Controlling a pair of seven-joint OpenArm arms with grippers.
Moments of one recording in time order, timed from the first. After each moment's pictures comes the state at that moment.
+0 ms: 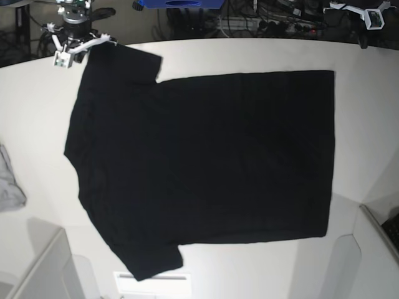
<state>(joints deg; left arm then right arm) 65.6 -14.2 -26.6 105.7 -19.2 0.4 -13.4 -44.2 -5.1 18.8 114.2 5.4 0.5 -27.8</state>
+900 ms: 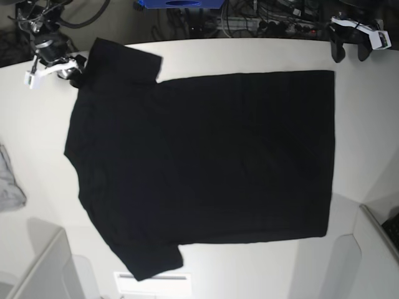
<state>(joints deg) 55.7 -13.6 -36.4 103.8 -38.3 -25.6 9.7 -25.6 -1.6 43.6 99.4 40.5 21.5 -52.9</state>
